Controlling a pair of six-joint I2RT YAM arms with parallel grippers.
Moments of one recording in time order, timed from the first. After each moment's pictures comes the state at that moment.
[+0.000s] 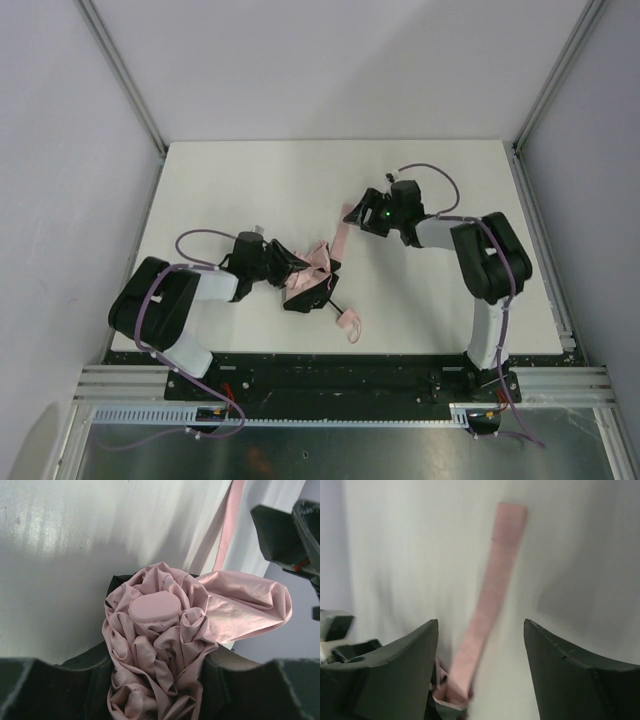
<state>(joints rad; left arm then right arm) -0.37 1.59 0.48 0.40 0.34 -1.13 0.38 2.02 1.09 0.41 -0.40 0.80</state>
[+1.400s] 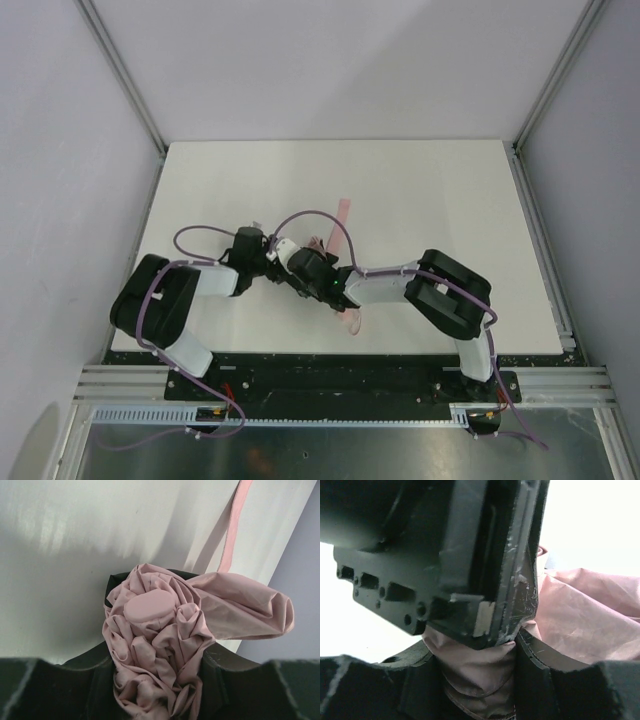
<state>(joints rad) -0.36 1.60 0.52 0.35 0.31 -1.12 1.08 1.98 1.14 0.13 0.32 -0.08</state>
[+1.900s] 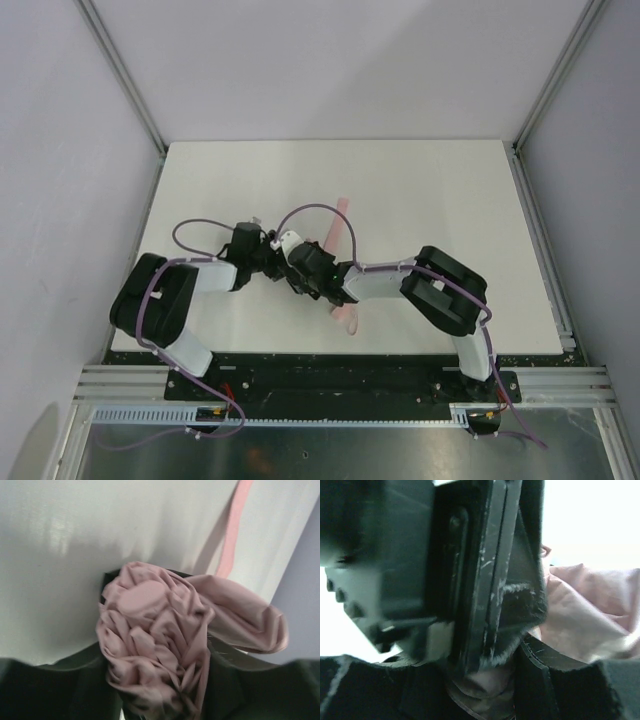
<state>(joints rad) -0.34 1.61 0.58 0.29 0.32 -1.05 1.05 2.03 1.18 0.13 0.26 0.07</state>
